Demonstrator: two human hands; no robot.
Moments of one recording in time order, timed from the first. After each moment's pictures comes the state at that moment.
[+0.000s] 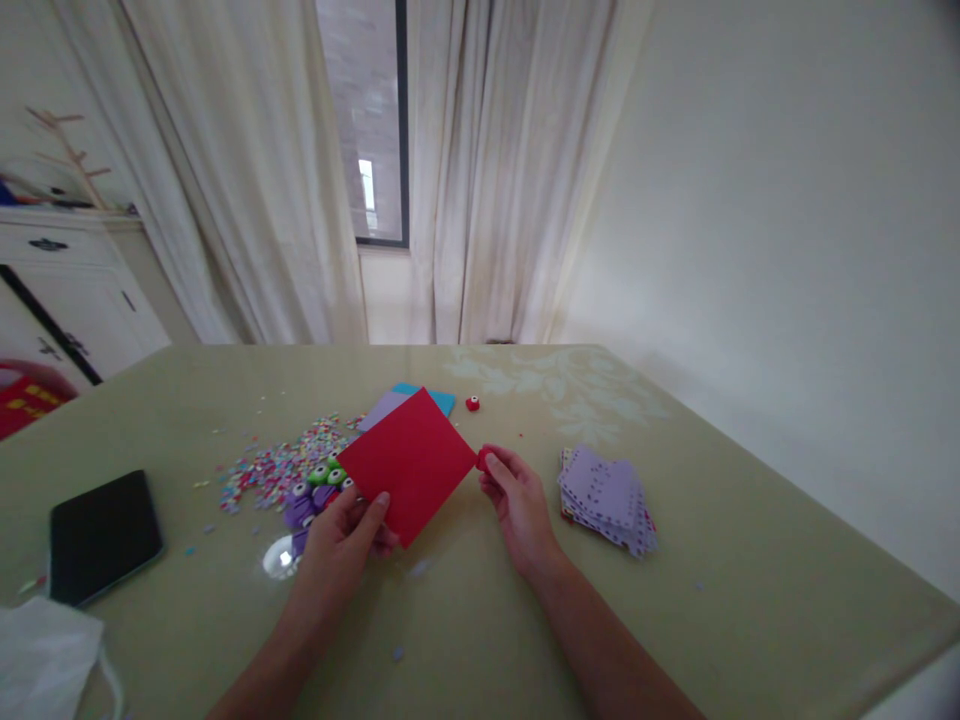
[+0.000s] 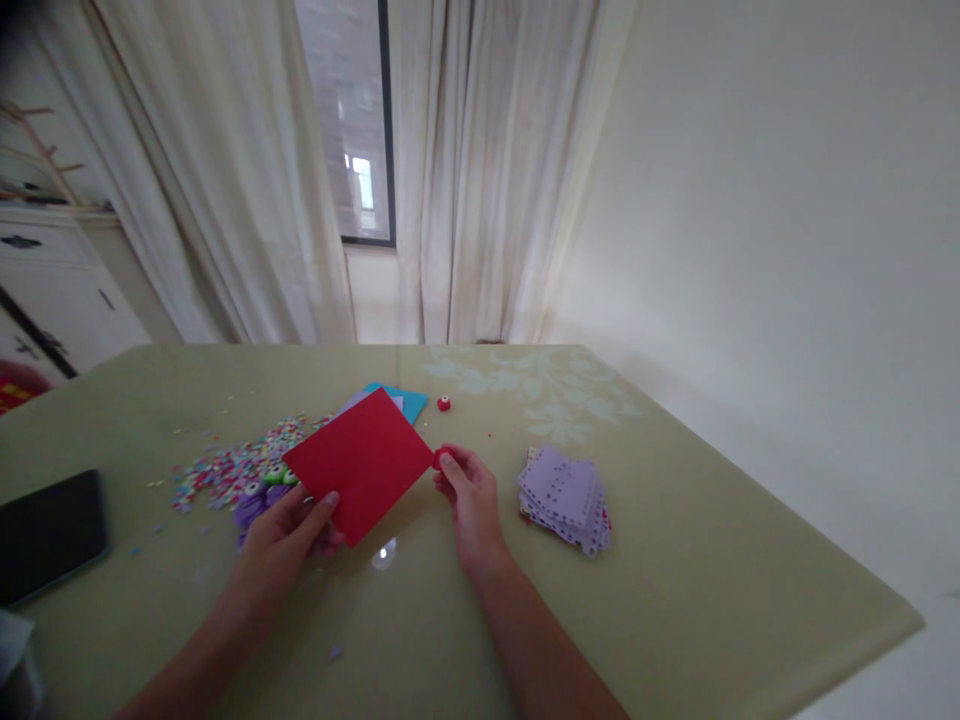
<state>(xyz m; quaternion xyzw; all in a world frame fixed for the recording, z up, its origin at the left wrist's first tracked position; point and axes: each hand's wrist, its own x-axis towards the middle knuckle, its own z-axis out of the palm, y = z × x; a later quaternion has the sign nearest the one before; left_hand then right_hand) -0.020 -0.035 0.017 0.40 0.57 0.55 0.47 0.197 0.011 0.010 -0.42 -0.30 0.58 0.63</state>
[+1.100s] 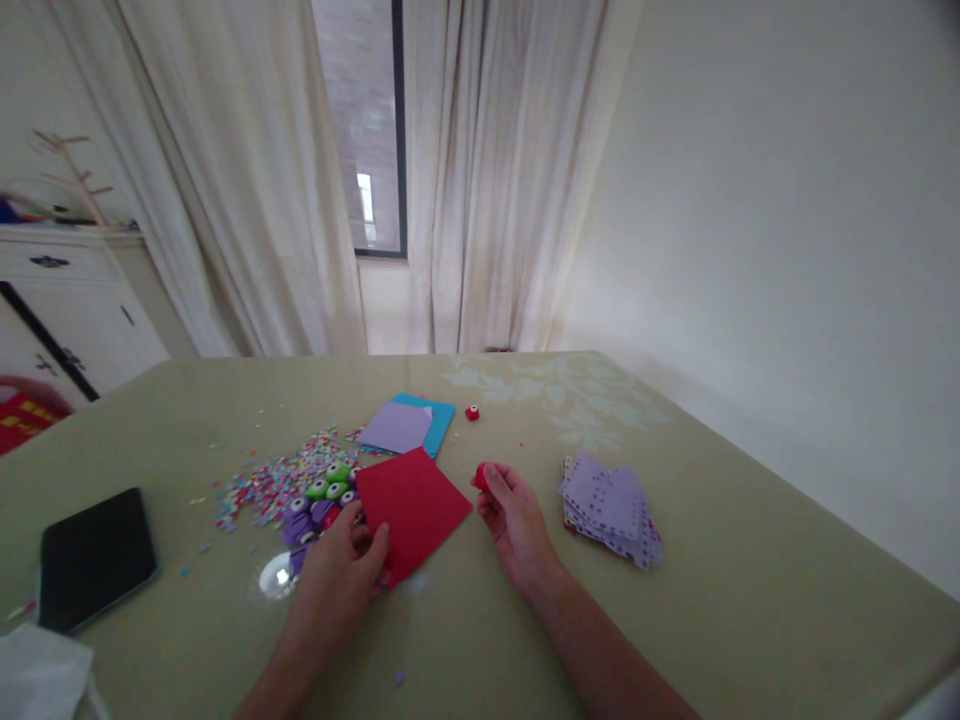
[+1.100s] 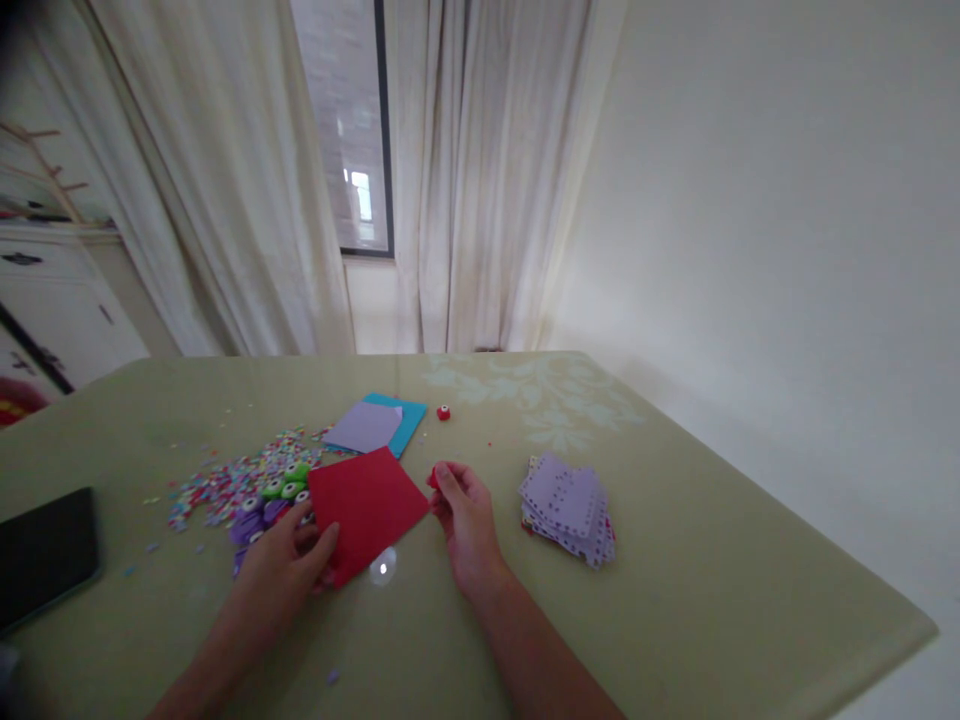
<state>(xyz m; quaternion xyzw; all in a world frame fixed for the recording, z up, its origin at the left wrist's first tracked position) -0.031 -0.038 0.003 0.50 0.64 0.46 0.36 0.191 0.003 0.012 -0.41 -0.30 0.61 0.61</state>
